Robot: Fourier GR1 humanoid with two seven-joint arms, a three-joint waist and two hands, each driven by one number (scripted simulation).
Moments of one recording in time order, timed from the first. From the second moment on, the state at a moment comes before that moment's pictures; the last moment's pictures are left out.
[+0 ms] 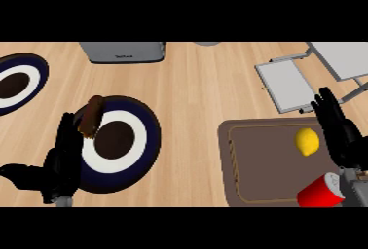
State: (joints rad) left arm 0.07 0.25 -0.17 -1.60 0.39 0.45 -0.07; right arm -0.12 -0.42 0.03 -1.36 -0.32 -0.10 -0.11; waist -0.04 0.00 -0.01
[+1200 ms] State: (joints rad) left arm 0.02 0.53 -0.15 -1.45 0.34 0.21 0.05; right arm -0.30 -0.31 0.01 -0.85 0.56 -1.08 0.43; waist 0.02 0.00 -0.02
